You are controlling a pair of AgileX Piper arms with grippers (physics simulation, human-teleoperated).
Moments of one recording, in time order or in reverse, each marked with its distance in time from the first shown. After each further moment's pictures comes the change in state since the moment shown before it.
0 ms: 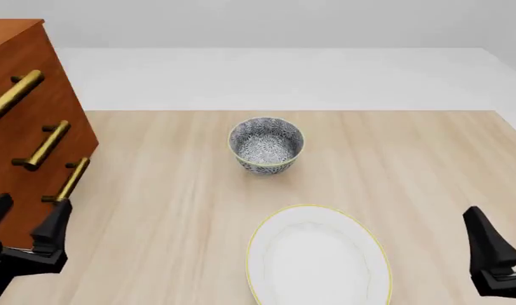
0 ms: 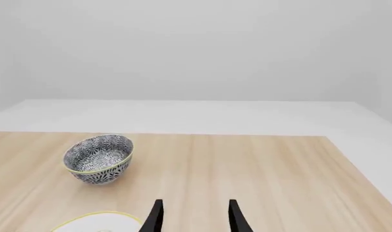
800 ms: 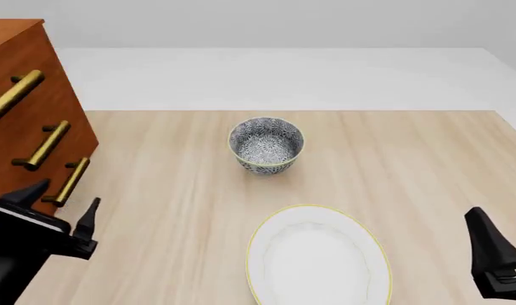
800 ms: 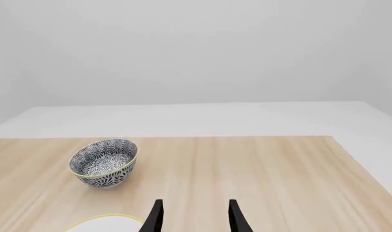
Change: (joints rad) left arm -0.007 0.663 0.001 -0.558 0.384; right arm 0.007 -0.032 0.000 0.017 0.033
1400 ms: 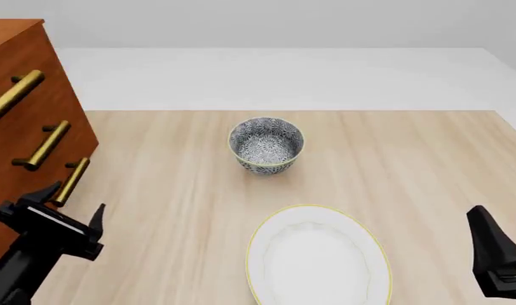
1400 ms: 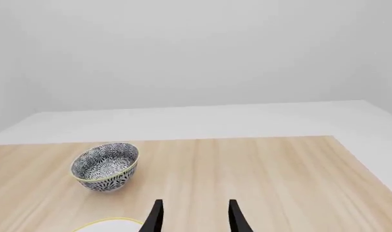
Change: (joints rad) left arm 0.042 0.394 0.000 -0.355 0.183; right arm -0.004 -0.001 0.000 -0.010 0.022
